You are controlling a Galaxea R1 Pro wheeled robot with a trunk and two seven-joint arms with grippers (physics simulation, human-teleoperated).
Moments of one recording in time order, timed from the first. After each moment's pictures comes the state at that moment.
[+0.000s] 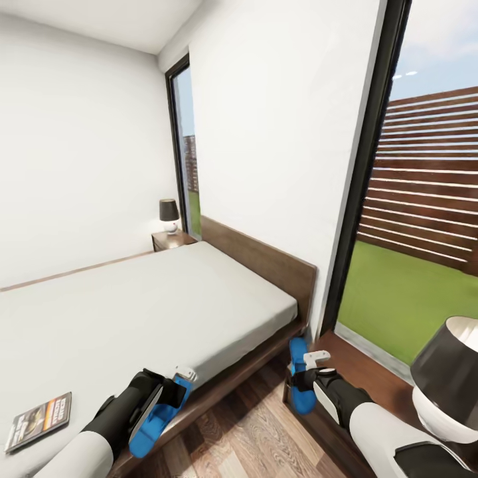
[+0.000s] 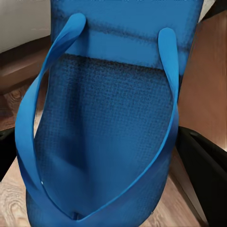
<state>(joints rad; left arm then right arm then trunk) -0.57 0.05 -0.27 -0.71 -0.10 0.67 -0.21 -0.76 0.01 0.17 -0.25 -0.01 0.26 0.00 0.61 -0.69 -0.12</state>
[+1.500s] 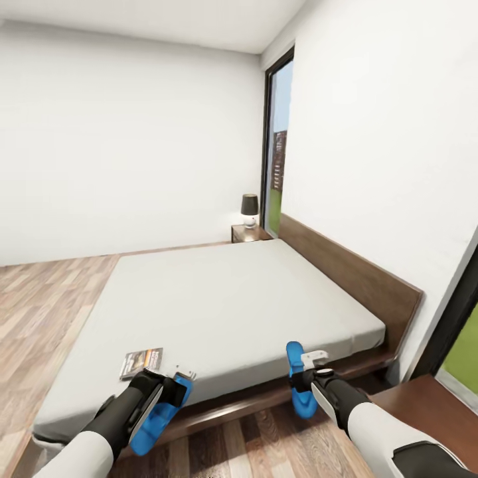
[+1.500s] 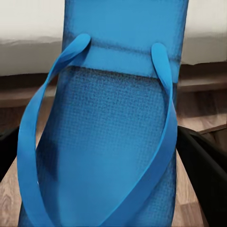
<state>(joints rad) -0.57 0.05 -0.28 -0.71 -0.10 0.65 -0.21 -0.76 0.01 0.20 -0.25 -0.02 0.26 0.00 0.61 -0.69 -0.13</state>
